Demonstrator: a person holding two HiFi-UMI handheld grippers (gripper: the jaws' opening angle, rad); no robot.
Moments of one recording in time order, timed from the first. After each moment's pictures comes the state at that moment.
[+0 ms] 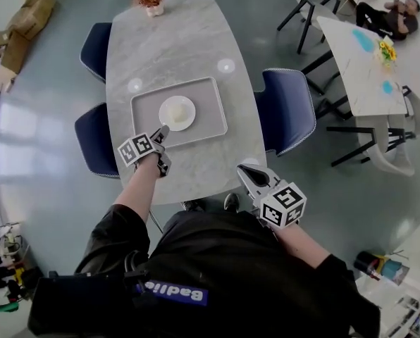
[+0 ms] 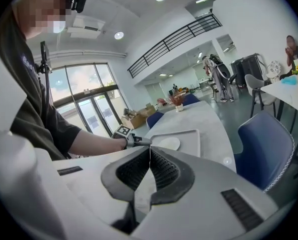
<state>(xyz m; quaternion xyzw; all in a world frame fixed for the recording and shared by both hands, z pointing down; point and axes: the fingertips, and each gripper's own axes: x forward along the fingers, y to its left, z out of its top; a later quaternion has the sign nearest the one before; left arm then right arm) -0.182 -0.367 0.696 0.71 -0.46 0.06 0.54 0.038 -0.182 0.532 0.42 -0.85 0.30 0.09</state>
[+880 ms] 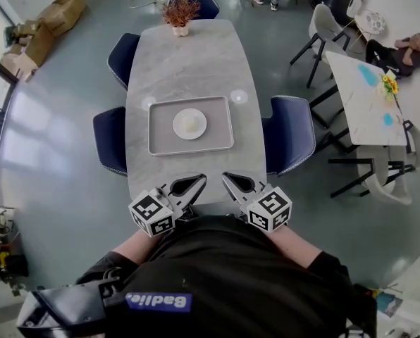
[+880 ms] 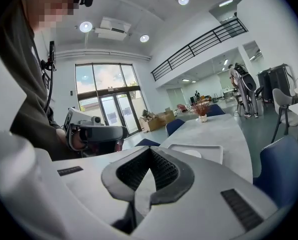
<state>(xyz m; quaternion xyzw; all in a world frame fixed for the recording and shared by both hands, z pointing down) -0.062 -0.164 0.449 0.95 -0.24 0.02 0.20 -0.015 -0.169 0.486 0.33 -0.92 0.21 0.09</state>
